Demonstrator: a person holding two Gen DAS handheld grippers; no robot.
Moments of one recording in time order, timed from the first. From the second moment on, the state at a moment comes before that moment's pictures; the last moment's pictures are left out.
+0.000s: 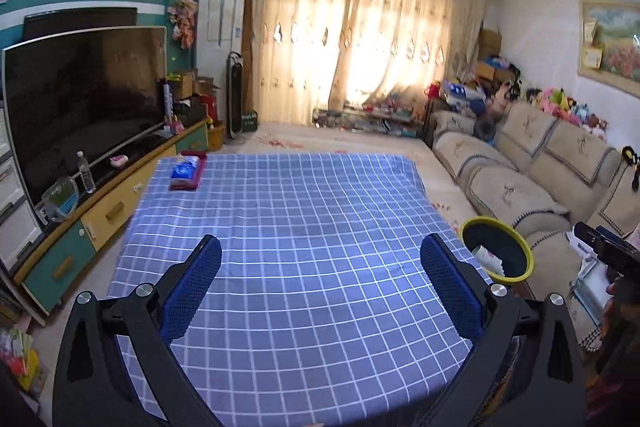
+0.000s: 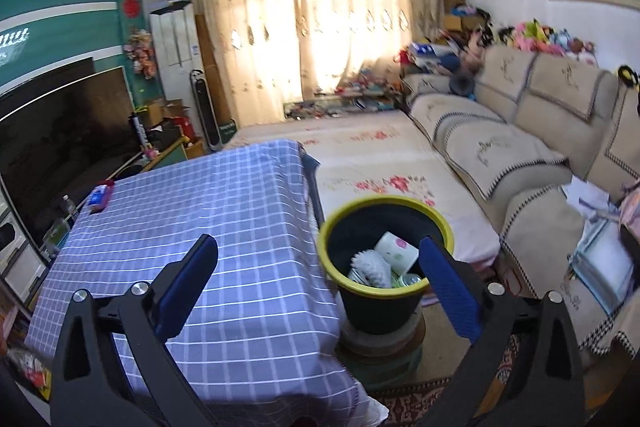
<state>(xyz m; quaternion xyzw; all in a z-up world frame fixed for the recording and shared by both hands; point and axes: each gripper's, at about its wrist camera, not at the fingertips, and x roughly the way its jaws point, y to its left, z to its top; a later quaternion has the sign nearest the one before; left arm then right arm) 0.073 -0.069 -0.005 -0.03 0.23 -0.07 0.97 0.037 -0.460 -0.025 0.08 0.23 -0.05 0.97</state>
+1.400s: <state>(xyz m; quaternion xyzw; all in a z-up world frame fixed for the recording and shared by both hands) 0.028 -0.062 -0.018 -0.03 0.23 -0.03 0.97 0.024 -0.422 -0.030 0.04 0.24 -0.03 0.97</state>
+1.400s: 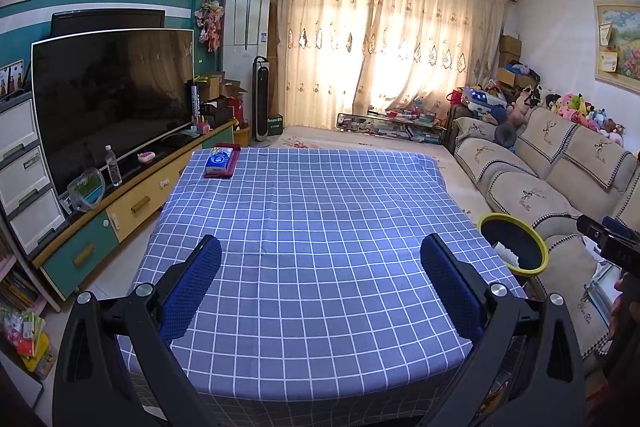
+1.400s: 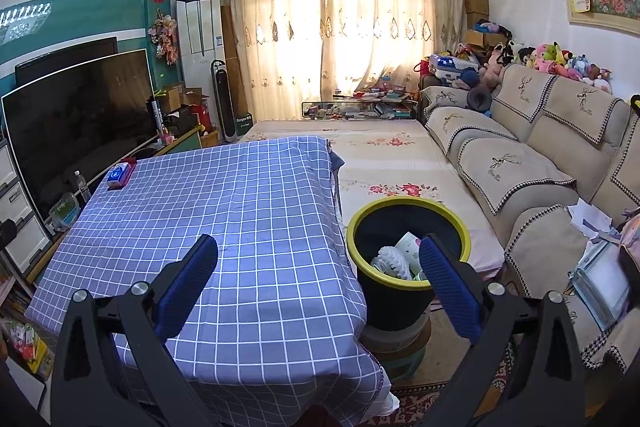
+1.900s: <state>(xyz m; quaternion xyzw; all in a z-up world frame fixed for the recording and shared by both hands) 0.031 -0.067 -0.026 -0.02 0.23 -0.03 0.97 0.026 -0.421 -0.033 0.04 0.25 -0.03 0.97</state>
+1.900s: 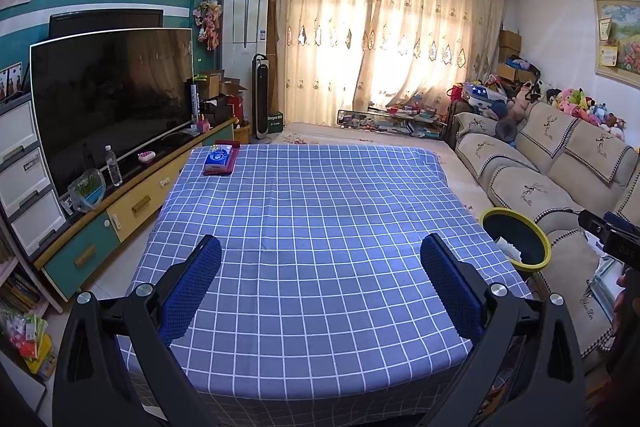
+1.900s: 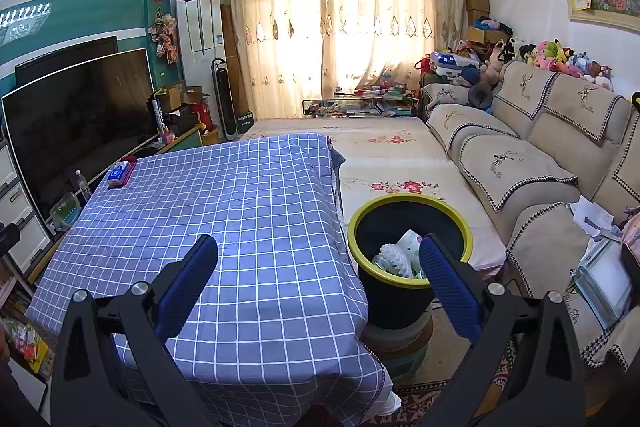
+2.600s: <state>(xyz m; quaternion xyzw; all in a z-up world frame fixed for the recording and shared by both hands) 0.035 -0.065 -0.032 -0.02 0.24 -0.03 0.97 0.029 -0.416 -0.037 0.04 0.25 -0.02 0.97</state>
